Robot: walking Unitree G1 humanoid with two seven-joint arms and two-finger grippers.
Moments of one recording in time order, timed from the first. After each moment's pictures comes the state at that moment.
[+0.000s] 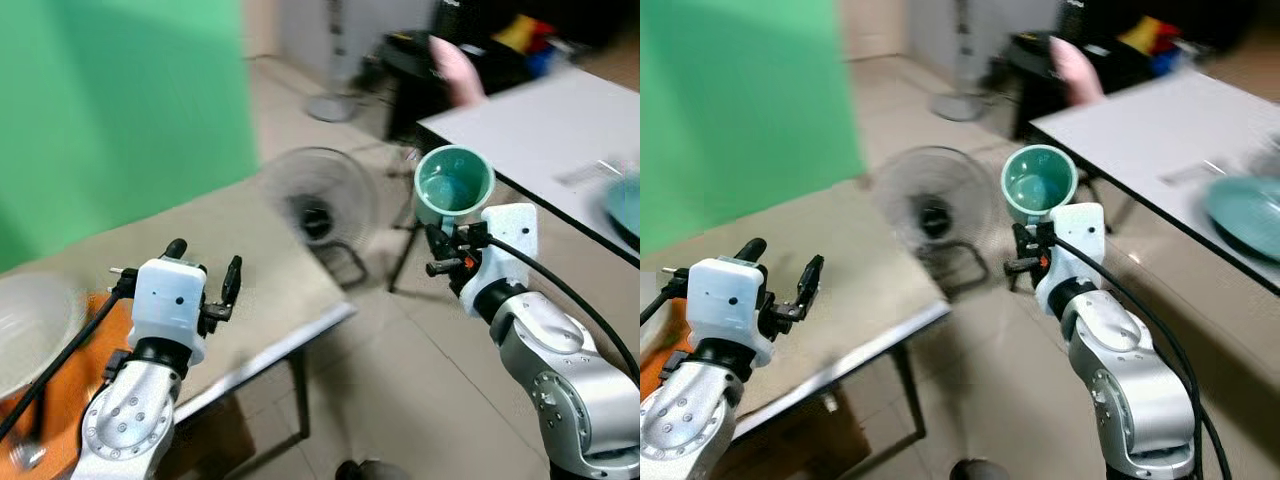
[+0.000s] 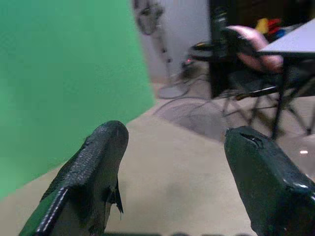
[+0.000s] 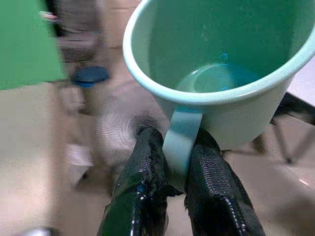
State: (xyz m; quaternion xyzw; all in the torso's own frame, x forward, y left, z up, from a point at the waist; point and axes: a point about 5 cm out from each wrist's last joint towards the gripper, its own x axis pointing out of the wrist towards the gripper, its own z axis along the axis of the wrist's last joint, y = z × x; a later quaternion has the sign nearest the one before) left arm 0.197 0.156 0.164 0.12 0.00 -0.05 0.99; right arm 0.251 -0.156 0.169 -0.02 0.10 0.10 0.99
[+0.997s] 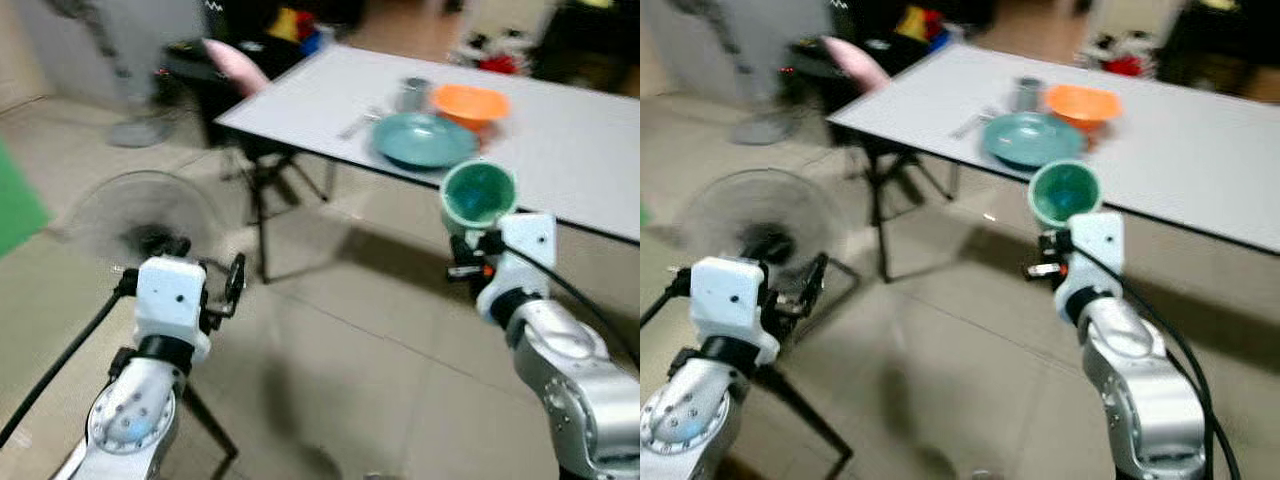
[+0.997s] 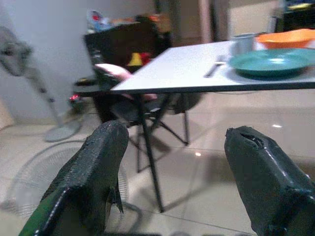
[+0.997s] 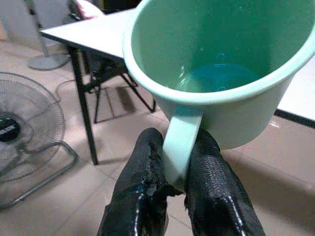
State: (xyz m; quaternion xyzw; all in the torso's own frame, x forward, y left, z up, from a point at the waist) left arm 0.201 0.158 0.161 0.10 0.00 -0.05 0.99; right arm 0.250 -0.167 0.163 -0.03 0.12 0.06 0.99
